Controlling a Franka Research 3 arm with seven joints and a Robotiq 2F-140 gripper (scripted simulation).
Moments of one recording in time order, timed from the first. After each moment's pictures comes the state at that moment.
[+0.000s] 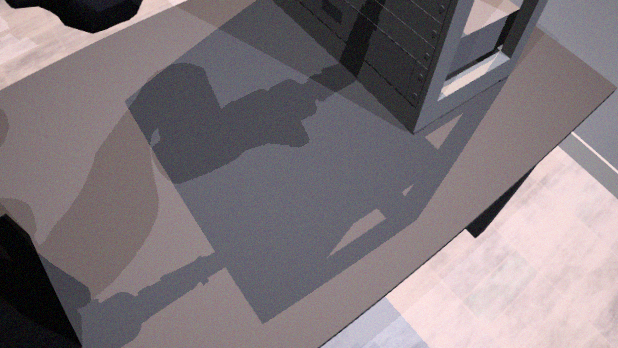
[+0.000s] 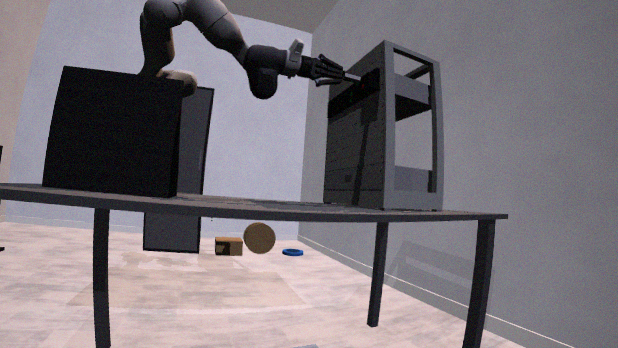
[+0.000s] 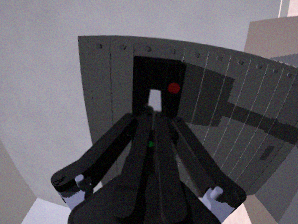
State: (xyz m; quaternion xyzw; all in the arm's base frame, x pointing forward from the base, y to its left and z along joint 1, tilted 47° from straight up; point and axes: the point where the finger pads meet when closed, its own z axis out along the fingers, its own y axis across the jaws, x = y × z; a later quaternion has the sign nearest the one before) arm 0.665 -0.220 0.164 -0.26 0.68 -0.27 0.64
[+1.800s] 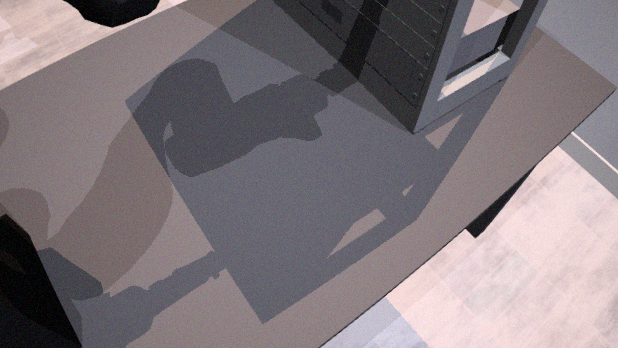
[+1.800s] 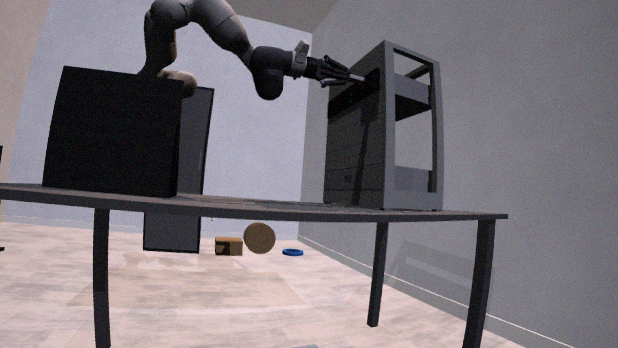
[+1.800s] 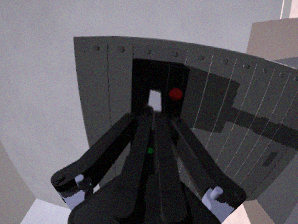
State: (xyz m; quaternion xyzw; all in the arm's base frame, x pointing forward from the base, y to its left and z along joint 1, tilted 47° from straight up) arm 0.684 -0.222 0.163 -0.26 0.68 -0.27 0.64
